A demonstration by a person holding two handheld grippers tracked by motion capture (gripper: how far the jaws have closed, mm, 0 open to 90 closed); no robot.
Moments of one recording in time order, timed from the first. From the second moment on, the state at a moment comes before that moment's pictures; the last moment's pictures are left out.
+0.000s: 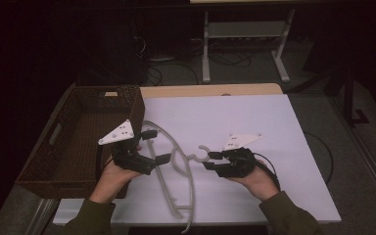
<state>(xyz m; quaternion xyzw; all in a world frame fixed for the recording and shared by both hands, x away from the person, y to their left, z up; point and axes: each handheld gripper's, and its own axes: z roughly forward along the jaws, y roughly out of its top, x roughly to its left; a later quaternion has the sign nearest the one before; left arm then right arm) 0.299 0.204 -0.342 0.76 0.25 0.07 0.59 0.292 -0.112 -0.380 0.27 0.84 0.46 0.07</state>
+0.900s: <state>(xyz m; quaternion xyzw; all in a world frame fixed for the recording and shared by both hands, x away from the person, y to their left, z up) 0.301 0.193 -0.363 0.78 0.26 0.06 0.57 0.277 -0.033 -0.439 0.18 0.92 0.34 0.02</state>
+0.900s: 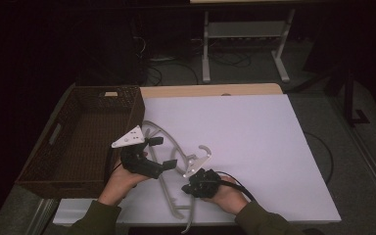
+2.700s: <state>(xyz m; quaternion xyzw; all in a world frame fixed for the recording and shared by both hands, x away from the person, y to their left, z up) 0.297 0.182 -0.387 0.80 0.27 0.03 0.54 0.350 -0.179 -0.417 0.37 0.86 0.35 0.08</state>
